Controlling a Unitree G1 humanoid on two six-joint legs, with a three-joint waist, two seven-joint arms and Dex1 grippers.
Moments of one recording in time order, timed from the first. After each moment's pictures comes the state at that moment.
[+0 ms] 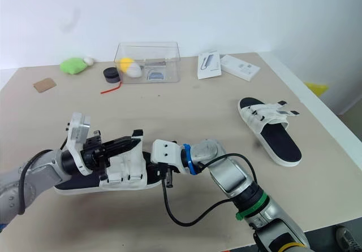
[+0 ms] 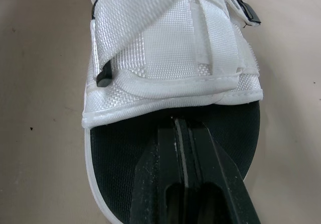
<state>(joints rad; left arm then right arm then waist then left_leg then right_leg) -0.14 0.95 -0.13 -0.40 -1.32 0.41 -0.53 -0.53 -0.44 0.54 -0.16 0.05 0.43 1.04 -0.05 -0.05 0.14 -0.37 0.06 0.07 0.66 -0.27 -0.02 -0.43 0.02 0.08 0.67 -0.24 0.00</state>
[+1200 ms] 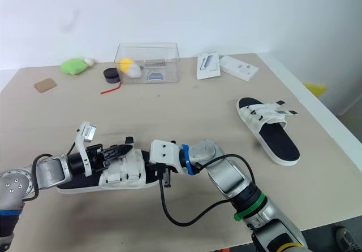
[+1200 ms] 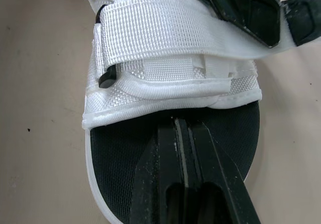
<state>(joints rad) -0.17 0.72 0.10 -0.23 -1.38 0.97 -0.24 -0.53 -0.42 0.54 -0.16 0.03 0.42 1.02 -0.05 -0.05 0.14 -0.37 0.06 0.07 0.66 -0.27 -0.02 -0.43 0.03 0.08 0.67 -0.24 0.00</state>
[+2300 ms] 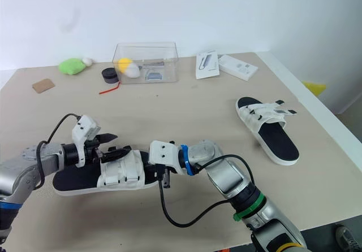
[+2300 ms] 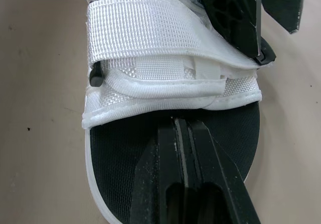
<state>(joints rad) -0.26 0.77 -0.02 -0.17 -0.61 0.67 -0.73 -0.53 -0.41 0.55 -0.15 0.03 0.40 1.02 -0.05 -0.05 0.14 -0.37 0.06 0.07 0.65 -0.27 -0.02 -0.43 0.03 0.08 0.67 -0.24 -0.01</state>
